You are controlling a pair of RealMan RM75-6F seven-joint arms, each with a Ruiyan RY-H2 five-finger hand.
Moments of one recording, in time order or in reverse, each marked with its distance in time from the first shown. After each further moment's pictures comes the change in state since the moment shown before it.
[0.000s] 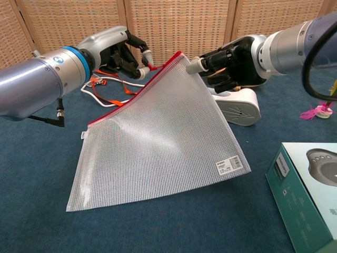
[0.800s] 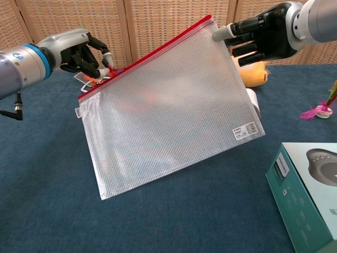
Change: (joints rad) left arm 0.066 0.135 0.029 0.041 -0.032 -0.053 -0.016; right arm -0.078 0.149 0.063 -0.038 -0.020 -0.050 0.114
